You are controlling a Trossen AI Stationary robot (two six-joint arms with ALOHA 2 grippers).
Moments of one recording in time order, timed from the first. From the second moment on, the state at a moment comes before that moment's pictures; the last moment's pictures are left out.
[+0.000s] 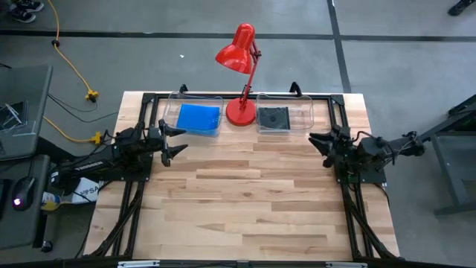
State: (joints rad) left arm 0.31 0.01 0.06 0.00 0.08 -0.08; right arm 0.28 0.01 0.20 -0.18 0.69 0.44
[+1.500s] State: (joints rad) left arm 0.31 0.01 0.06 -0.01 0.04 0.00; right arm 0.28 0.01 0.15 -0.44 0.29 0.47
